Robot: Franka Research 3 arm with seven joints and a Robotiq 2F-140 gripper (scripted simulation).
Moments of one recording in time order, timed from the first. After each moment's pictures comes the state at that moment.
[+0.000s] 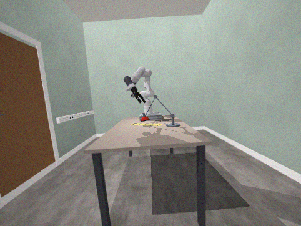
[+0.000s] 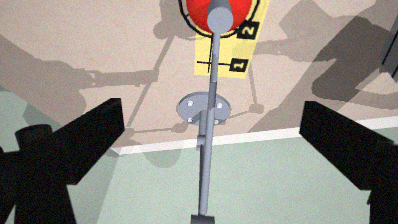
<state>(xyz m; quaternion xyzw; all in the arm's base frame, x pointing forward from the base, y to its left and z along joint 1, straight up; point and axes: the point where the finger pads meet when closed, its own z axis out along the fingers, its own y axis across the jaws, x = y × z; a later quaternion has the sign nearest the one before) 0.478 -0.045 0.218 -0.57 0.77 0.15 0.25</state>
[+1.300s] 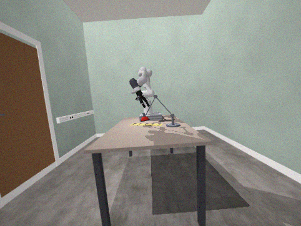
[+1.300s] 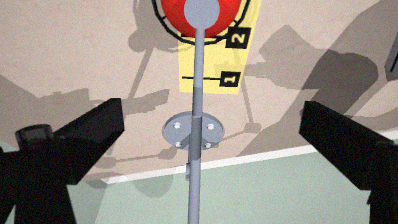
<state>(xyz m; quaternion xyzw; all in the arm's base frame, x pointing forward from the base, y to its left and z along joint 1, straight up) 0.479 0.003 0.160 -0.57 0.79 0.14 0.19</state>
